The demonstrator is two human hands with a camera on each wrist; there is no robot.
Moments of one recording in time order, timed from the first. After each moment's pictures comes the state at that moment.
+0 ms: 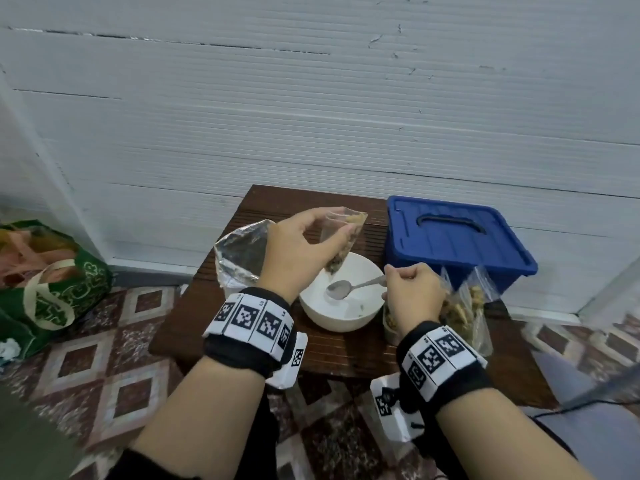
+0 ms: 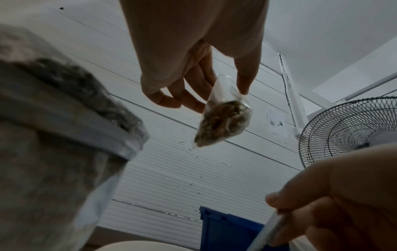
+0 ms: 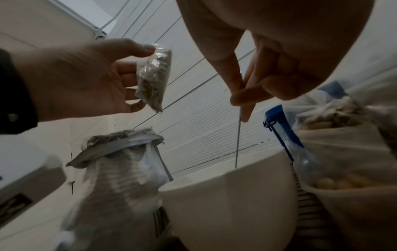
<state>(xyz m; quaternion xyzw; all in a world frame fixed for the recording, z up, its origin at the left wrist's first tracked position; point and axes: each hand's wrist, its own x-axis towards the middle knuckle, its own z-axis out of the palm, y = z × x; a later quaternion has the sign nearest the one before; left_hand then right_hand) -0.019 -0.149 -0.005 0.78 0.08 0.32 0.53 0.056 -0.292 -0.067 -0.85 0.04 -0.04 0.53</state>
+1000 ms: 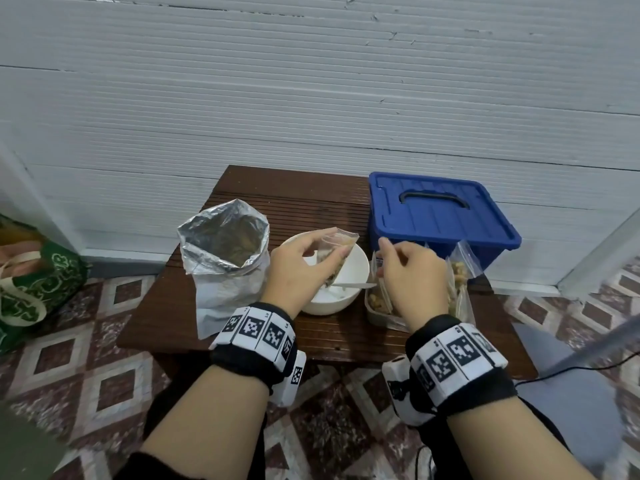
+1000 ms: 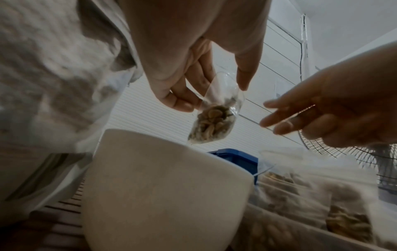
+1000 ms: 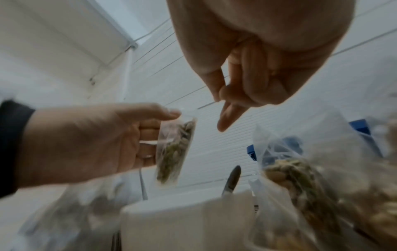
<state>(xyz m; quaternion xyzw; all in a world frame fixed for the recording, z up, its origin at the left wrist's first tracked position) -0.002 -0.175 -0.070 0.78 0.11 0.26 0.56 0.046 -0.325 -0.043 -0.91 -0.10 -0.08 0.40</state>
